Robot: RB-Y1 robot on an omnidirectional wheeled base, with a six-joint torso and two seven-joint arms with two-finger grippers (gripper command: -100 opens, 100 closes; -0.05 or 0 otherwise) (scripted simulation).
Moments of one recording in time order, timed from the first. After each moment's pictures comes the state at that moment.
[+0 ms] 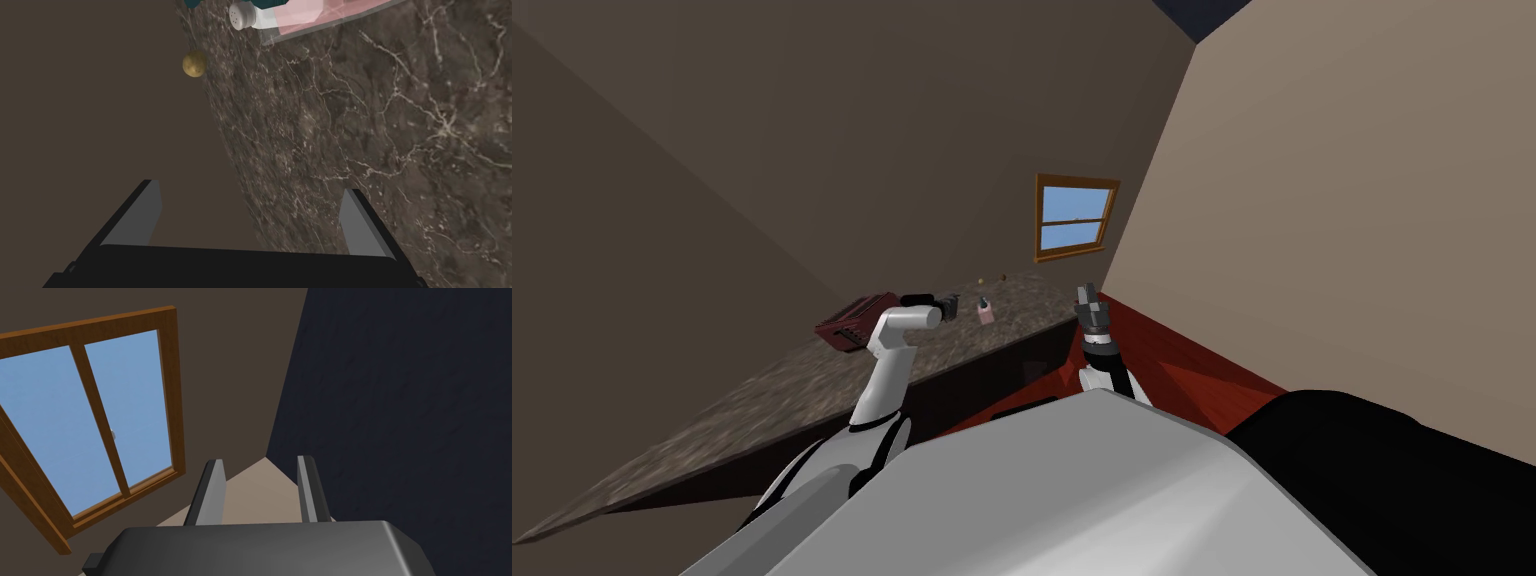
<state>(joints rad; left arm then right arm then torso) -0.46 0.40 0.05 -1.75 0.29 1.20 -0.08 0.52 0.04 0.07 -2.24 0.07 -0.60 -0.05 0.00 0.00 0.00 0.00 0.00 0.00</state>
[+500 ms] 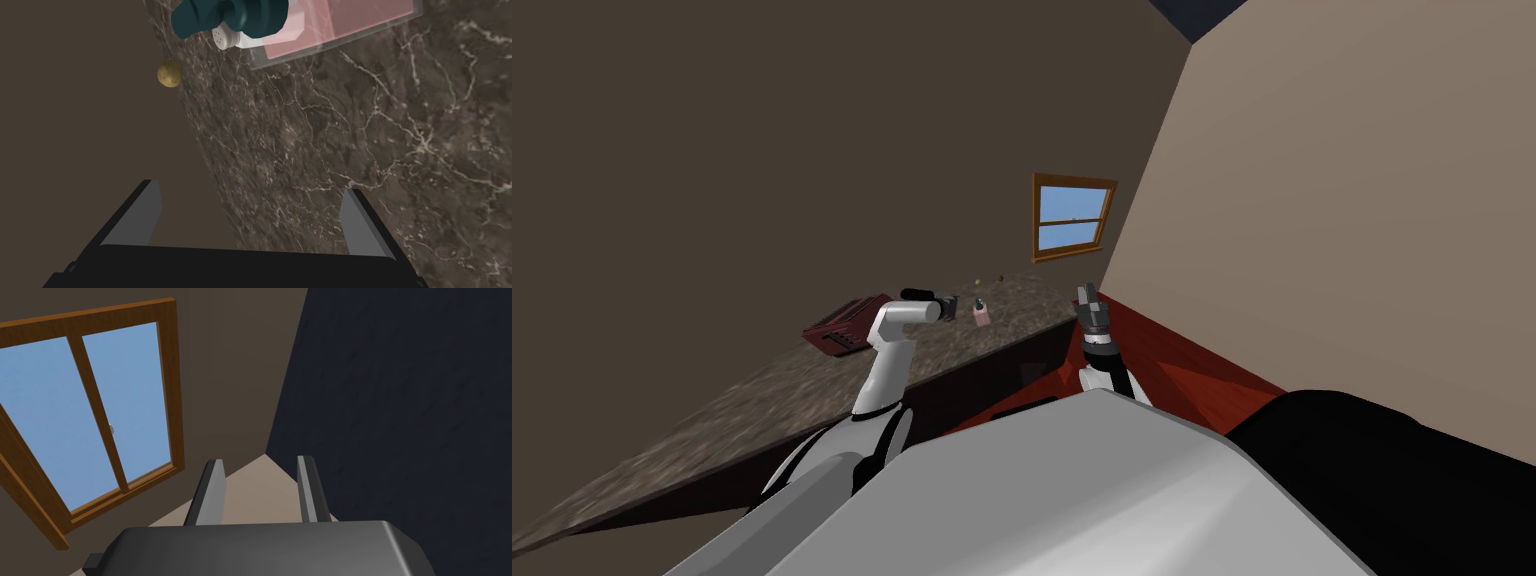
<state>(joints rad) -0.52 0.41 0.06 -1.71 0.30 1.32 -0.06 0.52 0.04 0.07 -2.24 0.07 -0.60 -0.05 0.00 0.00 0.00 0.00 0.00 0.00</state>
